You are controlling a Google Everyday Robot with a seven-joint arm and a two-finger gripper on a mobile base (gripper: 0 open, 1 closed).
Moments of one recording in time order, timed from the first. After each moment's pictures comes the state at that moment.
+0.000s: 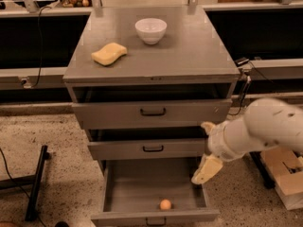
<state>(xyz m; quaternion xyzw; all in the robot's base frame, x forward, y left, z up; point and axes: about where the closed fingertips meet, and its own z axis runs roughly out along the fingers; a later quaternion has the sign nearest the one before) 0.473 -0.151 0.697 -0.59 0.76 0.08 0.26</state>
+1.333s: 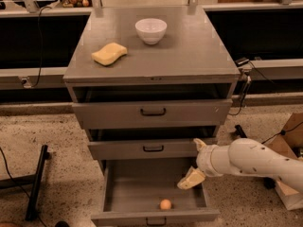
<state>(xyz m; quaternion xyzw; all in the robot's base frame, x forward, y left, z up) 0.508 -0.140 0.567 -0.52 0.78 0.11 0.33</state>
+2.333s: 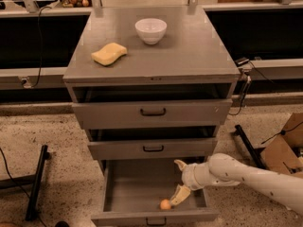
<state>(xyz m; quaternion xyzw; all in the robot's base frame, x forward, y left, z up) 0.520 -0.099 0.392 -0.58 0.73 0.20 0.31</state>
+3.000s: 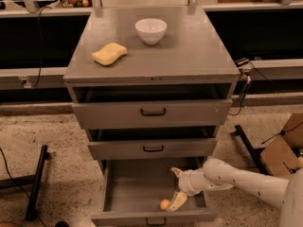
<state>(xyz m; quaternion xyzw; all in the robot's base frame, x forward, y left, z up) 0.510 -0.089 0.326 -0.58 0.73 0.24 0.27</state>
